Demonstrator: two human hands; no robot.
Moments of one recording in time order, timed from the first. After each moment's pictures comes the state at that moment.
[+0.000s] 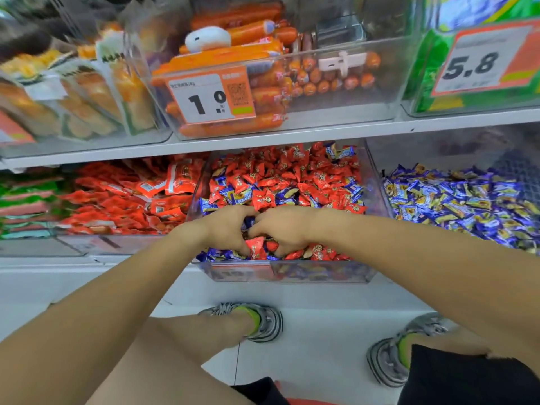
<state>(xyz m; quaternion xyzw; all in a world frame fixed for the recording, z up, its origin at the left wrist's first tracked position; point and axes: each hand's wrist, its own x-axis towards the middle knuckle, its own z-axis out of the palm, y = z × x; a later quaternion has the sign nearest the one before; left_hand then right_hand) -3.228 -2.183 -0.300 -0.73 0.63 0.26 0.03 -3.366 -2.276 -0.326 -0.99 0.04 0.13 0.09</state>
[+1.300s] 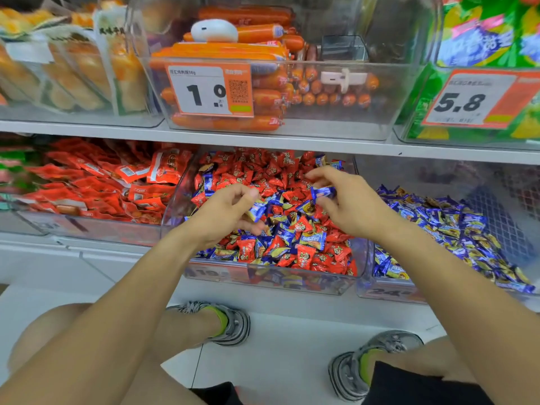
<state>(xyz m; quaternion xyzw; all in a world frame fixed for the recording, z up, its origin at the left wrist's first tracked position) -3.261 -2.185 -0.304 -0.66 0.42 0.44 -0.45 -3.479 -2.314 -0.286 -0.91 0.31 -0.17 0.23</state>
